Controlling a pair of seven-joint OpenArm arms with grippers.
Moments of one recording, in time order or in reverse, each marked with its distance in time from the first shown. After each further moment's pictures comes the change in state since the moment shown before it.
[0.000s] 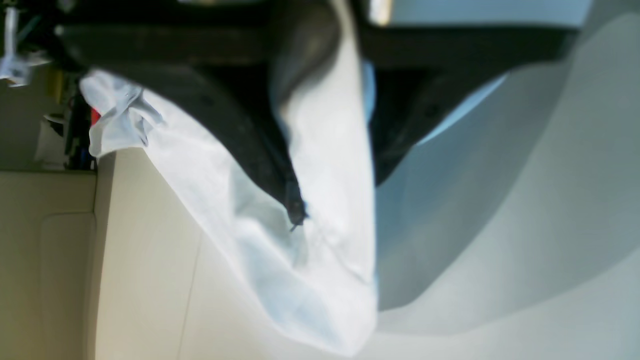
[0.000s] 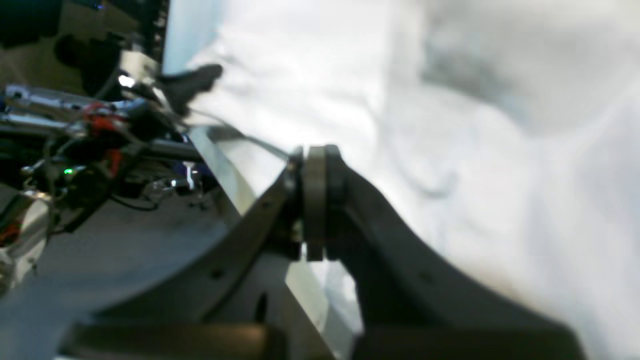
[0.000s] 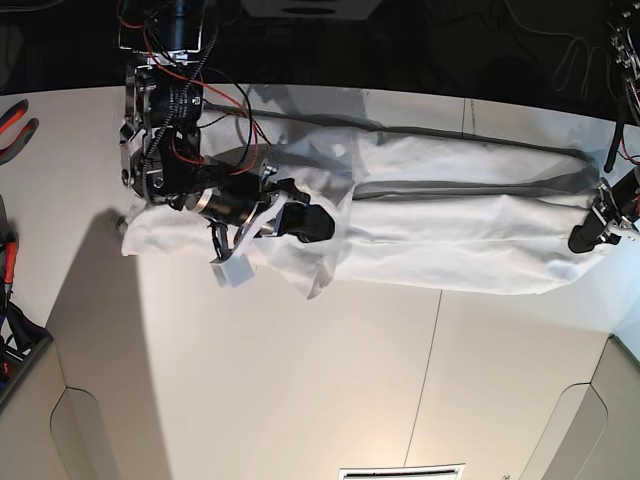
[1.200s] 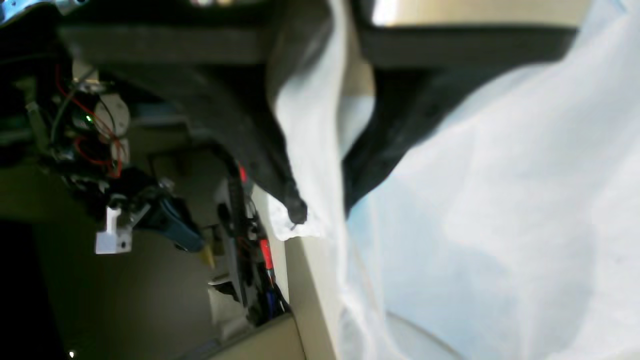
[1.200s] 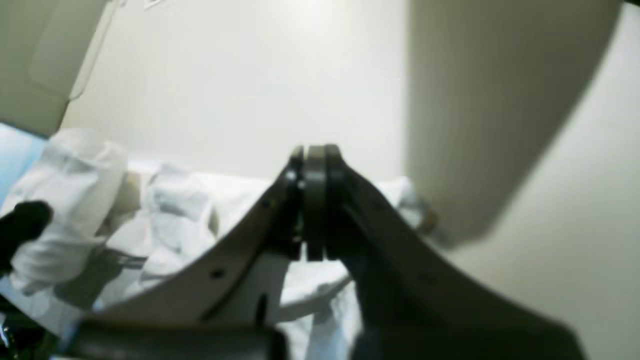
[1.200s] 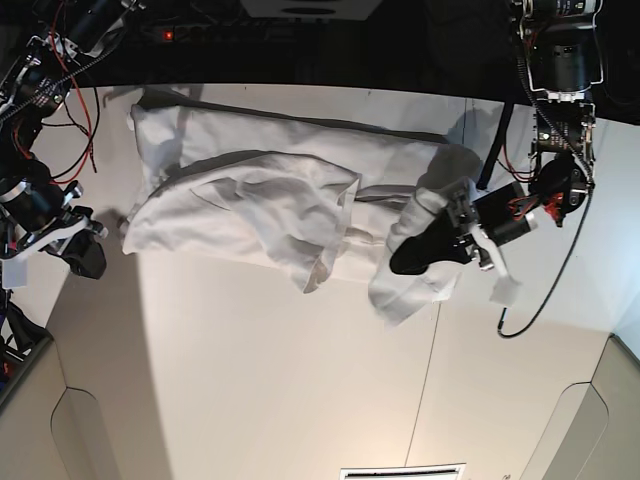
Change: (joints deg) left arm 7.6 22.6 14.7 34.5 -15.1 0.0 16.2; right arm -0.2 8.9 32.3 19.2 -6.2 -0.4 -3.3
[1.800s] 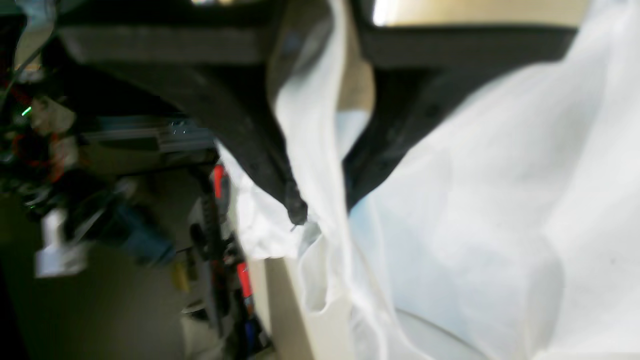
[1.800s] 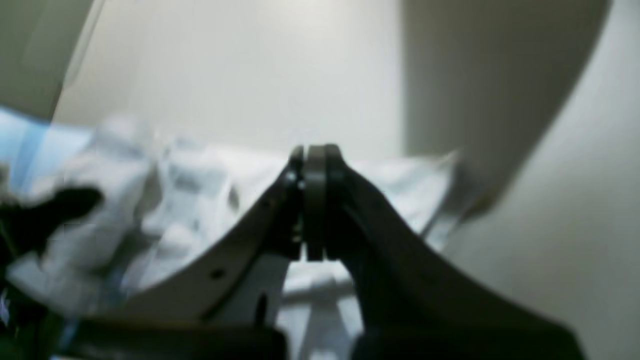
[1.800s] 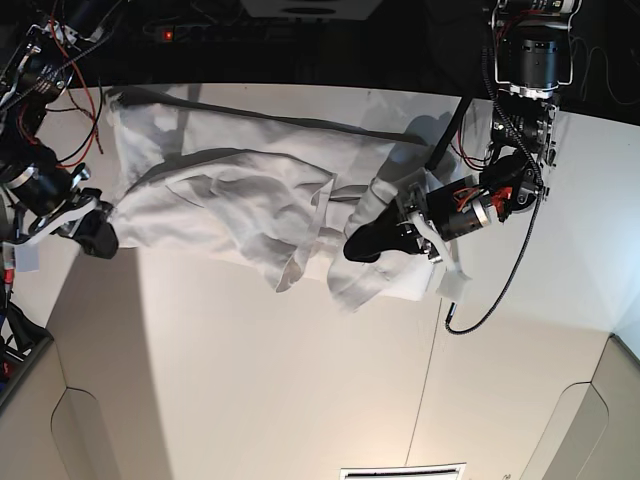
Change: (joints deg) left arm 0.0 3.2 6.1 0.0 9.9 0.2 -8.7; right arm -4.3 0.8 -4.1 -0.5 1.1 0.0 0.0
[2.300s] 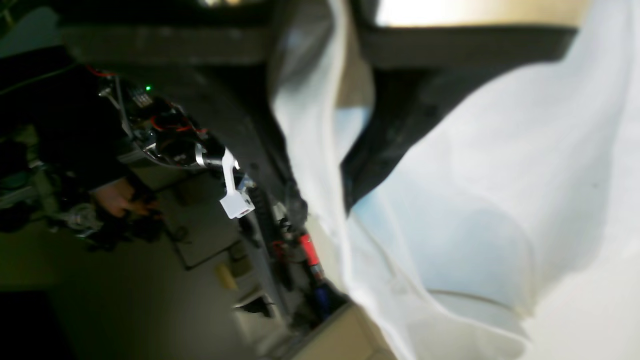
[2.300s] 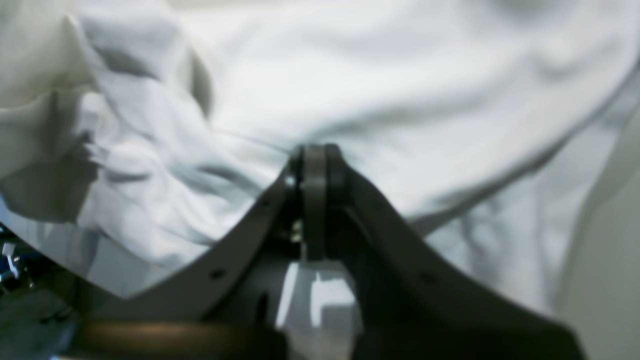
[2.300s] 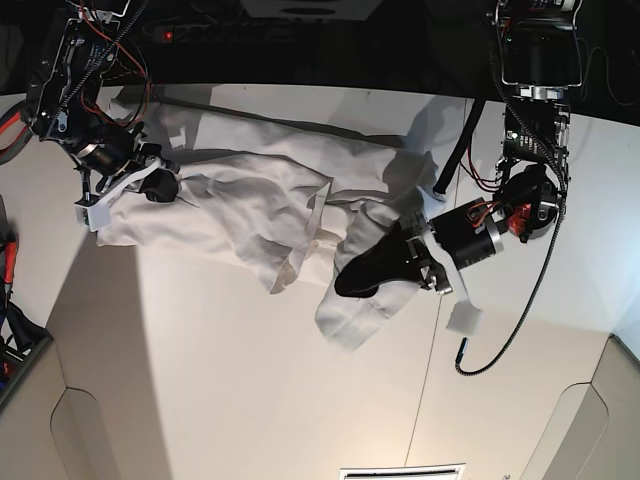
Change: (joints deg) left arm 1.4 0.2 0.0 14.0 -6.1 0.0 4.2; right arm -4.0 -0.5 -9.4 -15.3 -7.6 -1.4 10.6
